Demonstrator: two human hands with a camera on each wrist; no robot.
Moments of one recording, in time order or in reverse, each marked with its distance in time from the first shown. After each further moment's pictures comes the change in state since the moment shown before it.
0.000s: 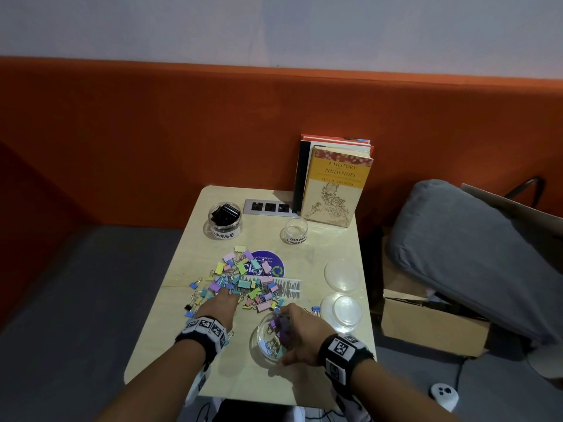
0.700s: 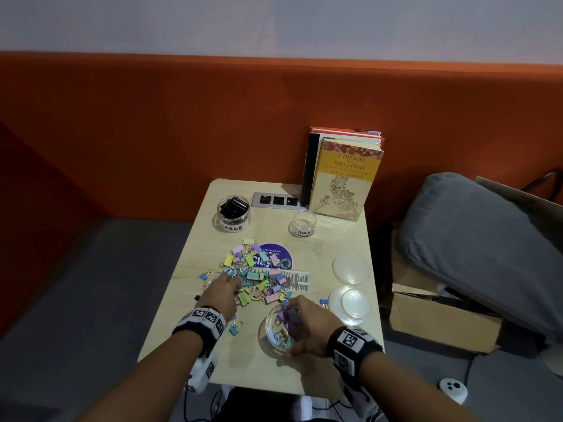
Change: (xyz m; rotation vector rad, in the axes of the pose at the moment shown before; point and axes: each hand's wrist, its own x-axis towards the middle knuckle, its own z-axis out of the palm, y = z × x) left_hand 0.007 -0.023 0.008 -0.323 0.188 -0.006; right_hand 0.005 0.006 0.005 0.015 0.007 0.008
